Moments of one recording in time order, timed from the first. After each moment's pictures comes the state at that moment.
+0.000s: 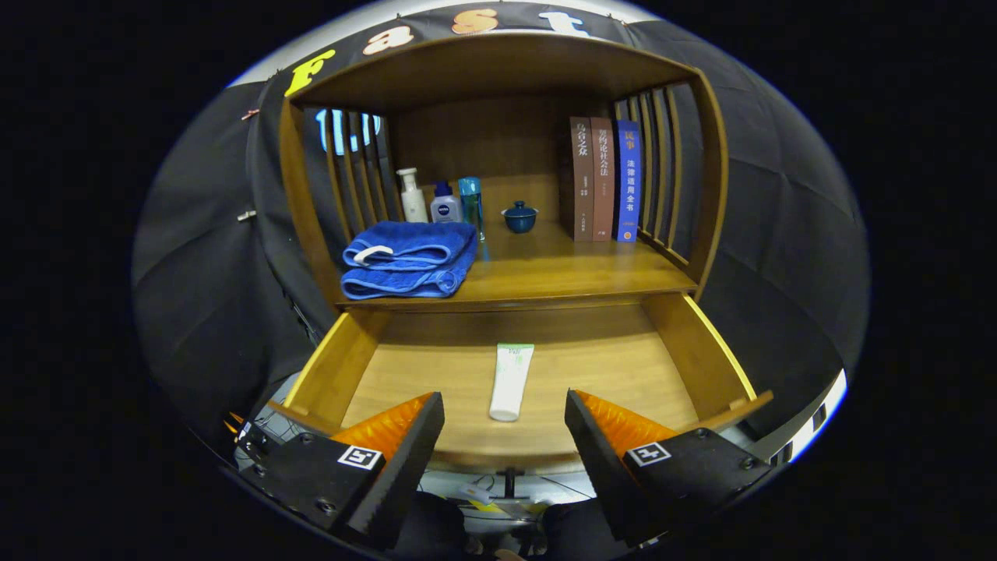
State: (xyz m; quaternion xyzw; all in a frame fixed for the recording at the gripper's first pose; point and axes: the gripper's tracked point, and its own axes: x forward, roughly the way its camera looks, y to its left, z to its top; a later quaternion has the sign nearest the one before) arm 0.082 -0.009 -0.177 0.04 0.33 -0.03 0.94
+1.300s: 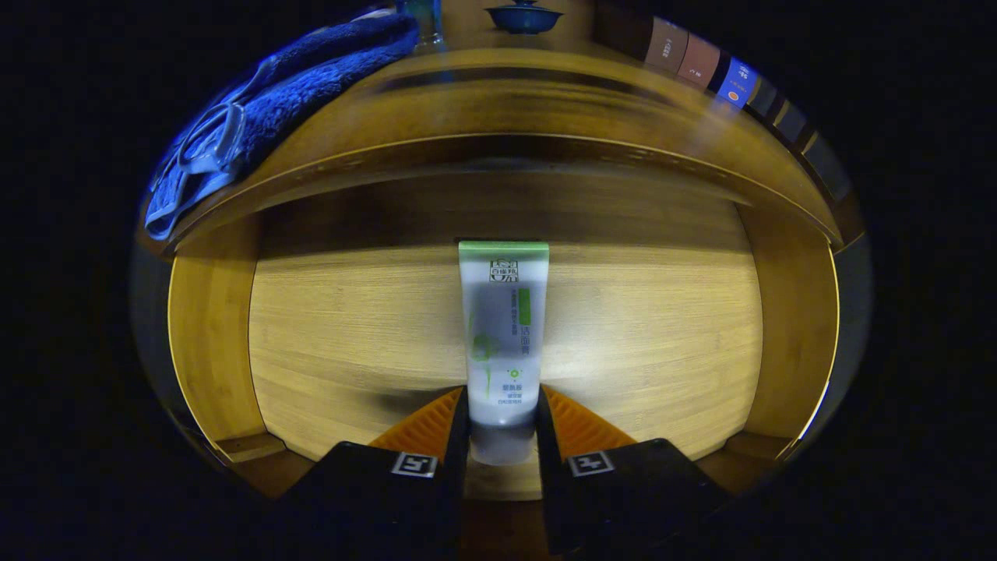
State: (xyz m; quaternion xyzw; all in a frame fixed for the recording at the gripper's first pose) arm 0.125 -0.015 -0.345 0.02 0.64 -0.05 0.77
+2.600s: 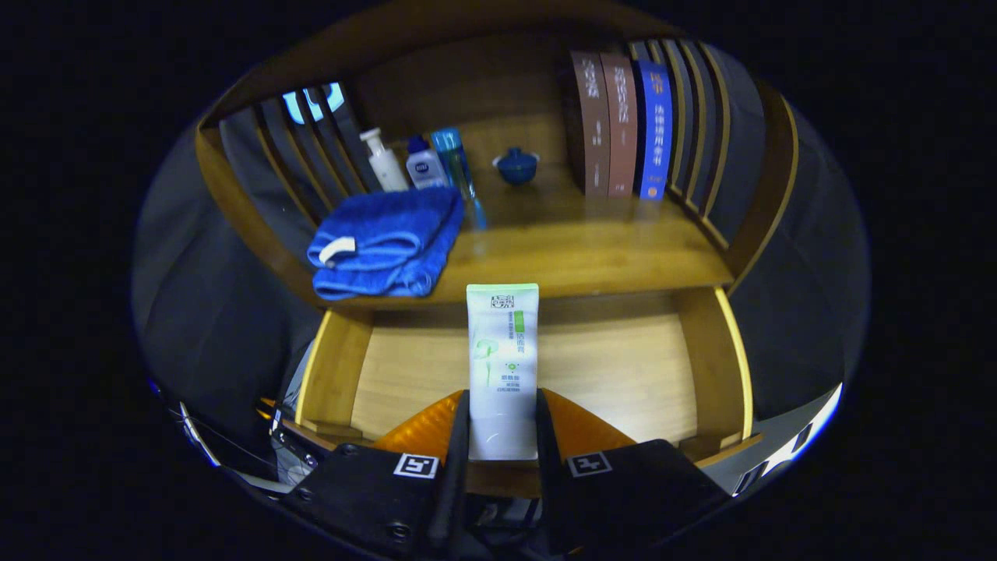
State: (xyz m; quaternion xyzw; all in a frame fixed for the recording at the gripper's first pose) arm 0.135 -0.040 -0.155 0.07 0.44 -0.01 0.90
